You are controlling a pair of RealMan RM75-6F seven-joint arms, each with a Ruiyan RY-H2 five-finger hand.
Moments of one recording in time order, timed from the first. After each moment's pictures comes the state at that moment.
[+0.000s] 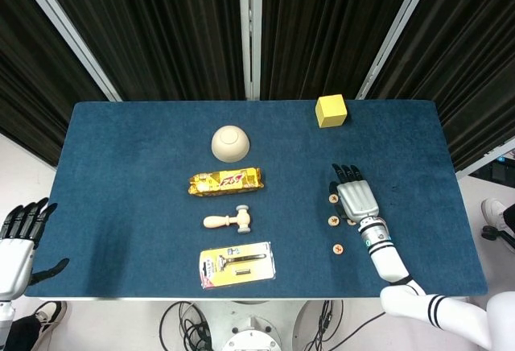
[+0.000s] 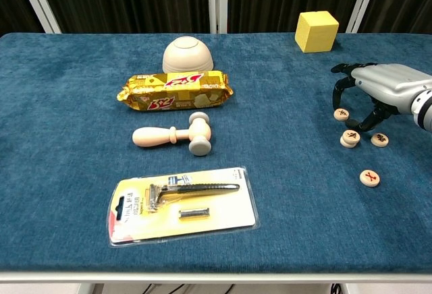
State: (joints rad) left arm -0.03 -1.04 0.00 -1.68 1.60 1.56 0.00; right arm 0.60 -1.62 0.15 -1.27 -1.08 0.97 -0.41
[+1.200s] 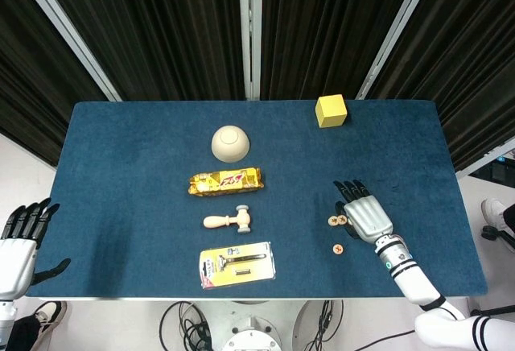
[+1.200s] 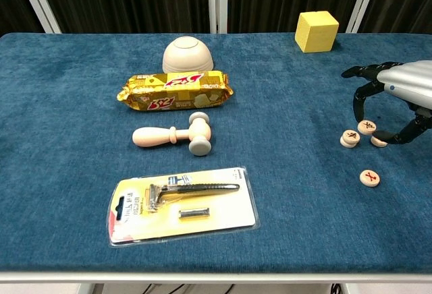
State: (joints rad) left arm -0.04 -1.05 0.00 -1.69 1.60 1.56 0.02; right arm 0.54 -1.36 0.04 -1.59 -1.24 1.01 -0.41
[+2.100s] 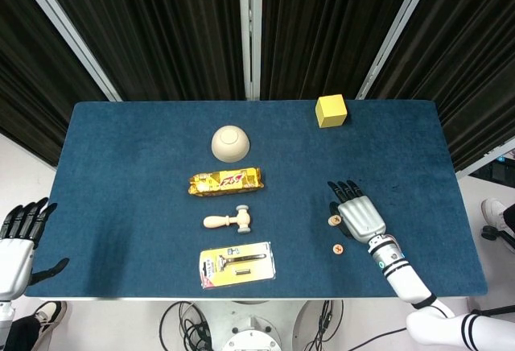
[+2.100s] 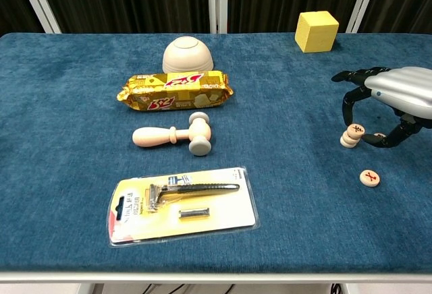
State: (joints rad) left arm -0.03 -1.04 0.00 -1.68 1.60 1.56 0.01; right arm 0.54 -1.43 0.05 -1.53 -1.25 1.01 -0.40
